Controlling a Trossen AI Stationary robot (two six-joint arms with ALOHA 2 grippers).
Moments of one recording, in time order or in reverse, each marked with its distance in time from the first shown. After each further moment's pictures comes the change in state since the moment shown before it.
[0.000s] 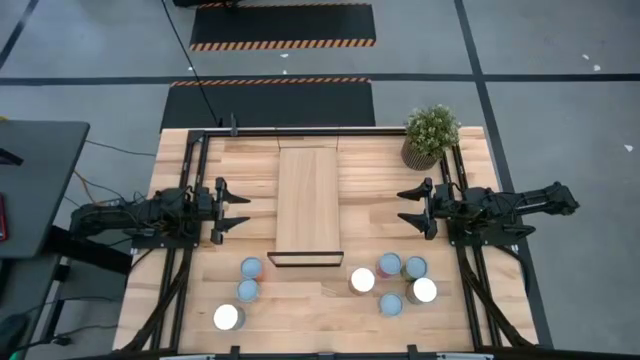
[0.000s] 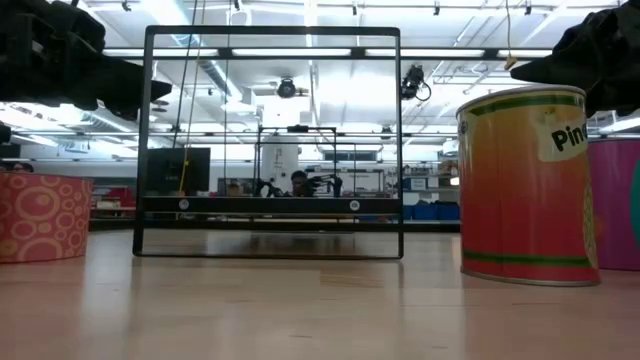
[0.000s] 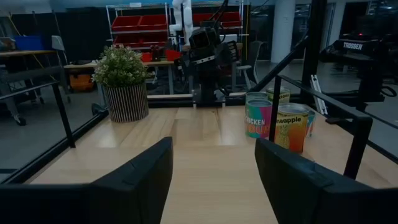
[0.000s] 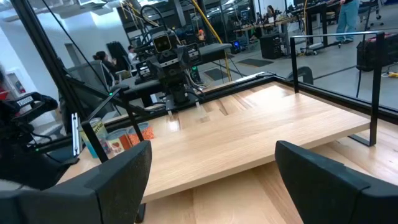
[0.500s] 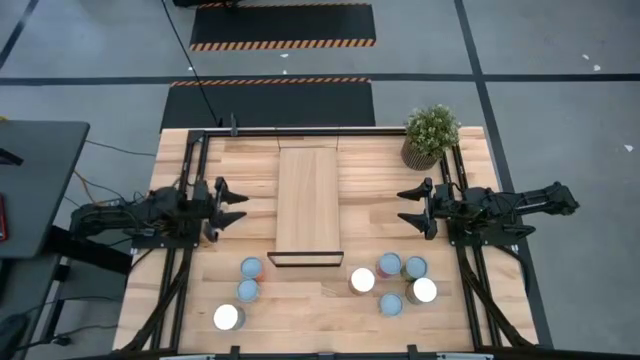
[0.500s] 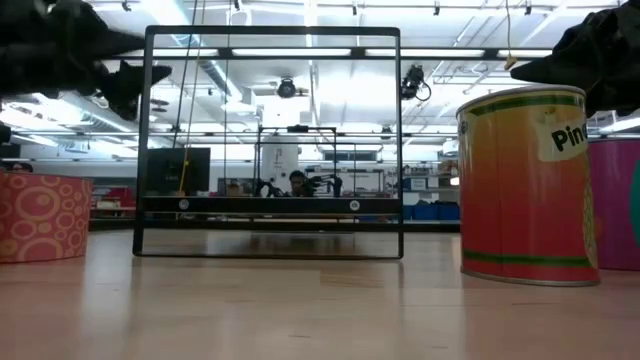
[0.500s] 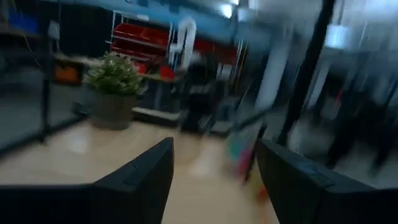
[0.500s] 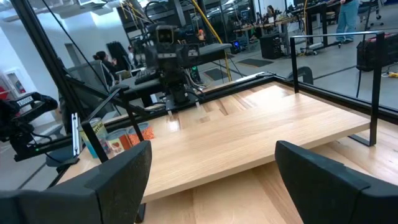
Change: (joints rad) left arm 0.000 0.000 0.000 0.137 0.000 -0.360; right arm 0.000 0.000 0.000 0.000 0.000 0.000
